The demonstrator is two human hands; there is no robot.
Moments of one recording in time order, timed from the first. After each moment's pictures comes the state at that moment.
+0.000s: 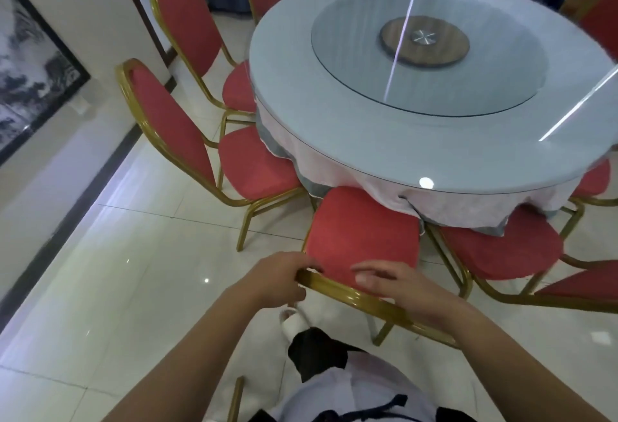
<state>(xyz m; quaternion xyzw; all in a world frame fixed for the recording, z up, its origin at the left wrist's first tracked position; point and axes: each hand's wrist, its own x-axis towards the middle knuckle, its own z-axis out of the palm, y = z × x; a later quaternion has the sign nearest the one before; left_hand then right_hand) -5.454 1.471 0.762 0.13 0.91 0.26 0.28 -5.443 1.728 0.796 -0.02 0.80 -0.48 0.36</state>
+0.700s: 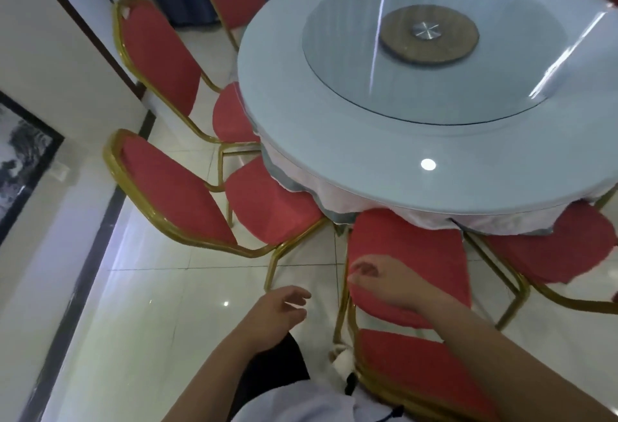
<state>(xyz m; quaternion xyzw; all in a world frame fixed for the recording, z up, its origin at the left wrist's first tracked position) -5.590 1.314 0.736 -0.01 0.84 0.41 0.36 -5.609 1.574 0.767 0.06 0.86 -0.39 0.33</state>
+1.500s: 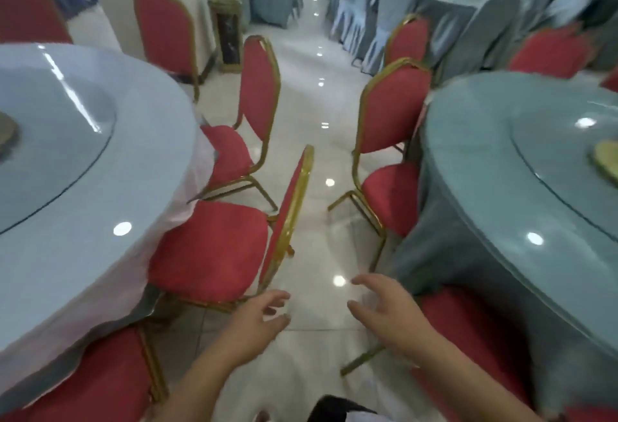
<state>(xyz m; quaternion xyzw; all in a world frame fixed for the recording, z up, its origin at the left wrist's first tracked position) -5.604 1.291 0.750 0.61 0.57 0.18 0.52 -5.340 1.263 0.816 0.70 0.64 -0.30 -0.11</state>
